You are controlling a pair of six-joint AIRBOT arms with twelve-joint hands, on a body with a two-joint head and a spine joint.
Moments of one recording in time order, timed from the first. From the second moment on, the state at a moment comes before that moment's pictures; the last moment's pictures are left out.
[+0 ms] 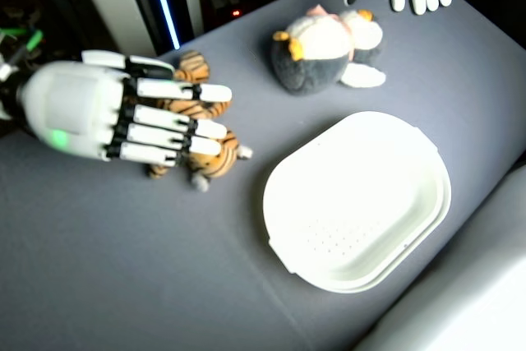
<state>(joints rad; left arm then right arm) 1.12 -0.77 0.84 -0.28 -1.31 1.05 -1.16 -0.89 1.13 0.02 1.33 -0.39</state>
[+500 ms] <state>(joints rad) 1.02 -0.81 0.90 -0.20 -1.11 1.05 -1.16 -0.89 1.13 0.02 1.32 -0.39</state>
